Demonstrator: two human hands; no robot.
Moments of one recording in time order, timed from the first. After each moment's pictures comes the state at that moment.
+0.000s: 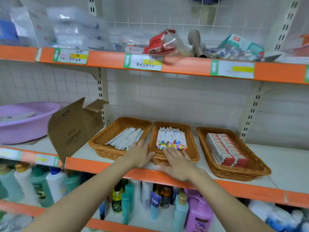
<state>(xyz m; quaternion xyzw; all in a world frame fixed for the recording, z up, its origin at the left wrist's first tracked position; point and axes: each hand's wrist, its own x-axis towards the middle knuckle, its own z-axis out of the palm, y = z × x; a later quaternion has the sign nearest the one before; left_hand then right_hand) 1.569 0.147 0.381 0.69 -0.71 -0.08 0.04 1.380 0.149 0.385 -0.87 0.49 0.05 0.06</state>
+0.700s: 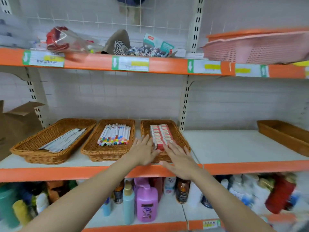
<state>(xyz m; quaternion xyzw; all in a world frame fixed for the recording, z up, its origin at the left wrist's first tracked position) 1.326 0.153 0.399 0.59 -0.80 -0.03 0.04 1.154 0.188 0.388 -0.82 0.57 -0.03 0.03</state>
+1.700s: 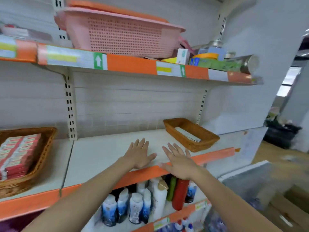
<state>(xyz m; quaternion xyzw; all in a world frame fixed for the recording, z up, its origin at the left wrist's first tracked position) 0.886 0.097 0.388 0.47 -0.88 -0.09 0.02 0.721 0.182 0.394 -0.70 0.71 0.03 0.05</state>
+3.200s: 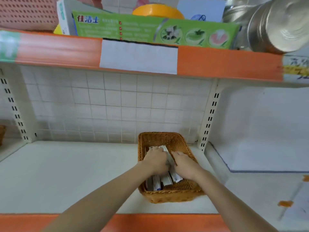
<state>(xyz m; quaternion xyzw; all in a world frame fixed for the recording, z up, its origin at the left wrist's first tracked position) 0.560 -0.040 0.392 0.57 -0.82 -0.04 -0.01 0.431 -0.041 0.380 -0.78 0.61 -0.04 0.17</state>
